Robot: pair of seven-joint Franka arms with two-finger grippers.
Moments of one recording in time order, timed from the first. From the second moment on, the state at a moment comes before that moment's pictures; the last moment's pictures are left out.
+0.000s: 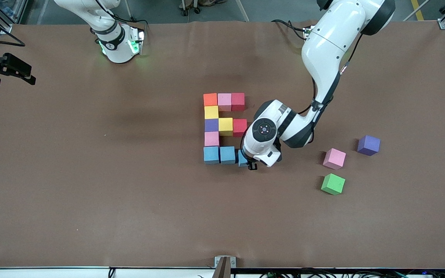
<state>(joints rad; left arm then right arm) -0.48 0.81 -0.19 -1.49 0.10 2.28 -2.32 -0.01 -0.09 -0.01 -1.57 0.01 1.41 -0.03</state>
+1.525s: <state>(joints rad) -0.51 0.82 -0.19 -1.48 0.12 2.28 -2.31 -0.01 -0.09 -0.02 -1.57 0.01 1.41 -0.03</state>
